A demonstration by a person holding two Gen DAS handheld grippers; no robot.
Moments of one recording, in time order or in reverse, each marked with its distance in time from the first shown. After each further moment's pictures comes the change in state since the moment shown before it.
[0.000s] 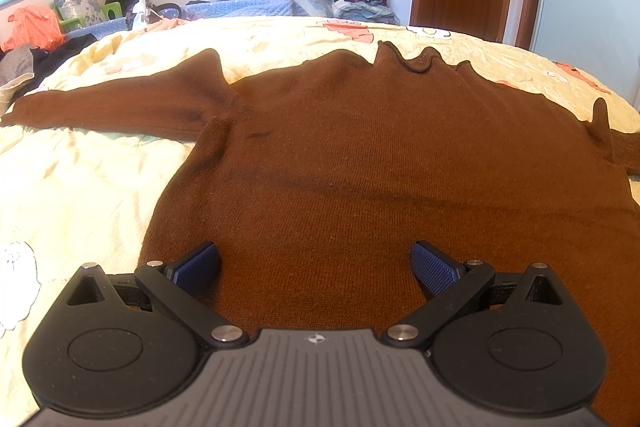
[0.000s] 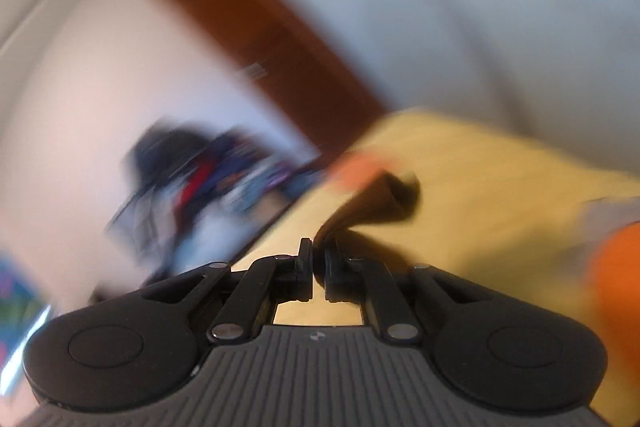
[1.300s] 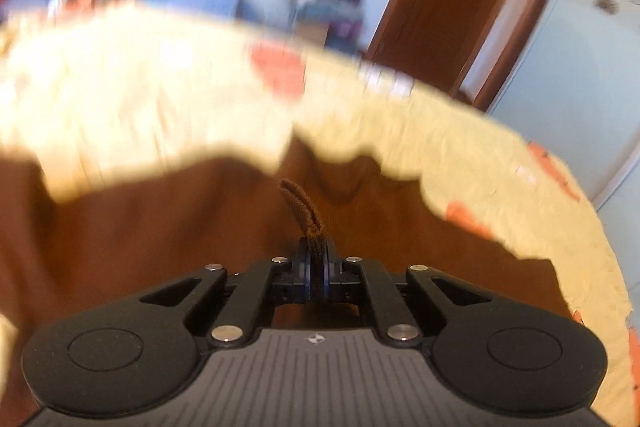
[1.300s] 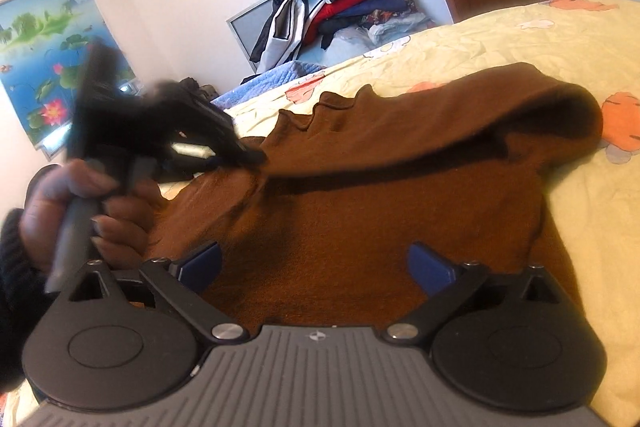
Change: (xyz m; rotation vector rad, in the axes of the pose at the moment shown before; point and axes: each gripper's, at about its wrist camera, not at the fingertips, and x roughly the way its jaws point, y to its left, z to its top) left arm 0.105 -0.047 0.168 -0.160 0.023 -0.212; right arm 0.000 0.098 -0.243 -0.320 0.363 0.140
